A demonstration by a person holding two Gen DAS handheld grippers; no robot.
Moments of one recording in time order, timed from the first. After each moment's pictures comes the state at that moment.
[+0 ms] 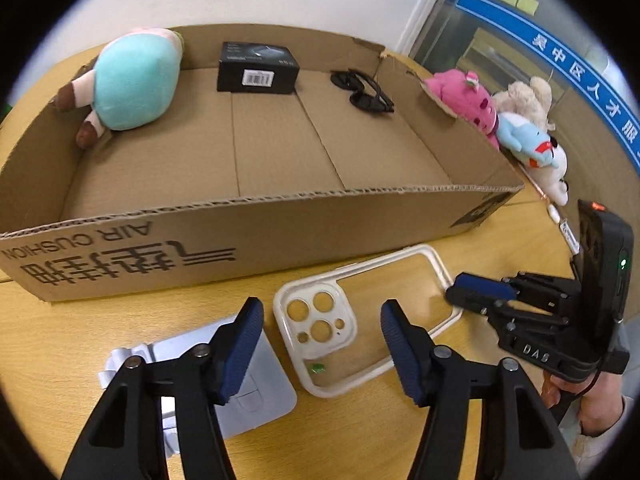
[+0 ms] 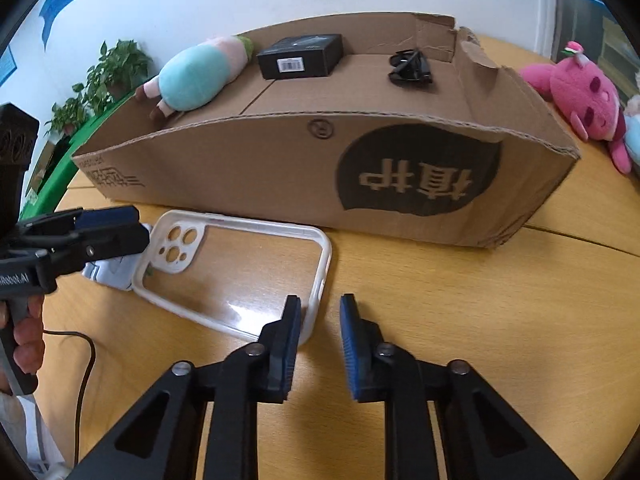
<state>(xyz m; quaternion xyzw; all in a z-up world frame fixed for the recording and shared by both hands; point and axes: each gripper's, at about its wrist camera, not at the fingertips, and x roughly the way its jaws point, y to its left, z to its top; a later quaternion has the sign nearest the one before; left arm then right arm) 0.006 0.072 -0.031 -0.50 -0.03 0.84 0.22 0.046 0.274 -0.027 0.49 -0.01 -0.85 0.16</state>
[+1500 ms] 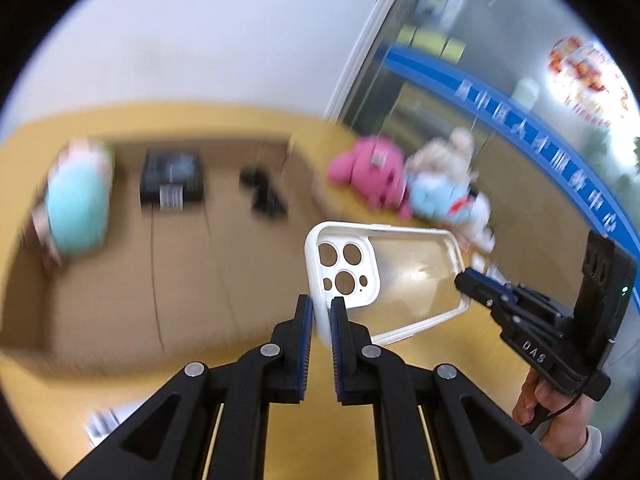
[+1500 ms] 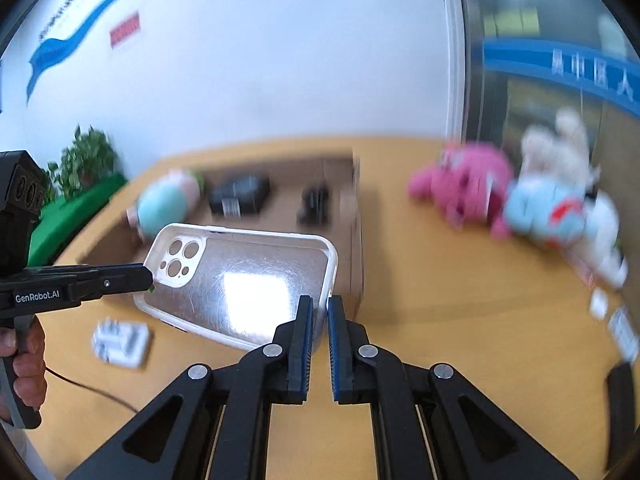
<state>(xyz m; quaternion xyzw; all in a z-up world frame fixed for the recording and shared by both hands) 0.006 0.115 0.102 -0.37 -0.07 0.87 0.32 0.102 0.341 0.102 0.31 -0.02 -0.95 0.05</state>
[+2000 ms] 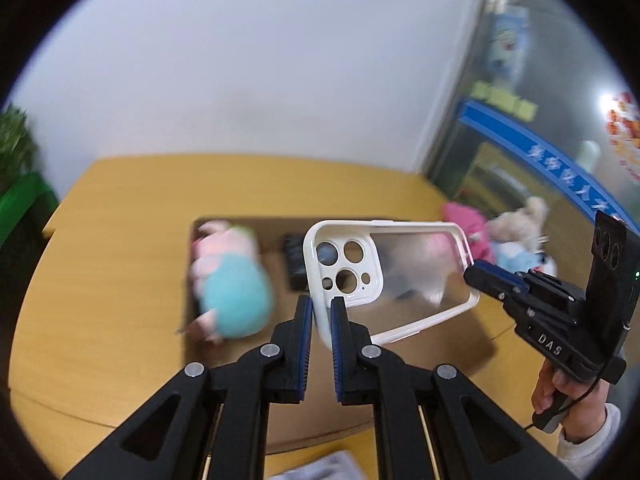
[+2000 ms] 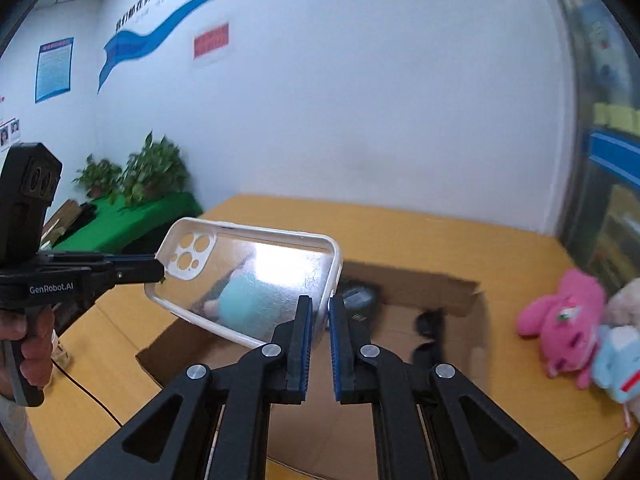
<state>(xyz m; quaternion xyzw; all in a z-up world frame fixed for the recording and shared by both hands) -0.075 -0.024 0.147 -0.36 -0.05 0.91 0.19 -0.020 0.193 0.173 0.27 0.03 -0.94 0.20</state>
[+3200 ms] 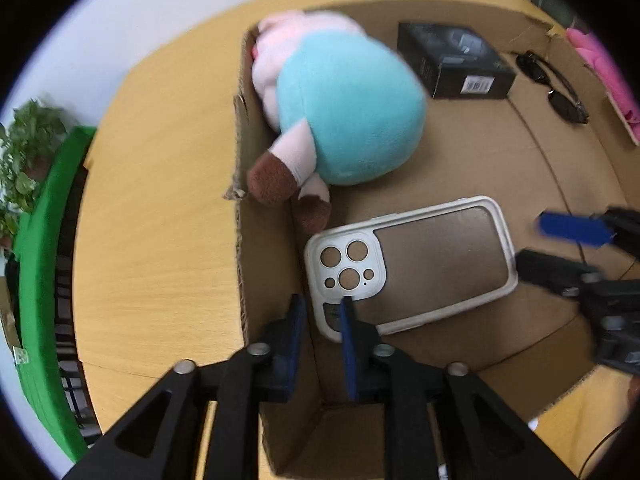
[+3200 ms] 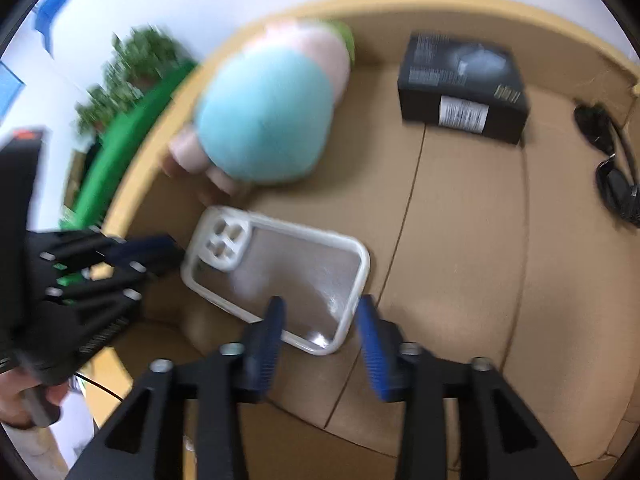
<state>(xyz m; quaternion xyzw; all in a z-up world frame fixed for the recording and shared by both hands) -0.117 -0.027 0.001 -0.58 0.14 0.80 0.04 -0.105 0.126 0.003 0.55 -0.06 -0.79 0.25</state>
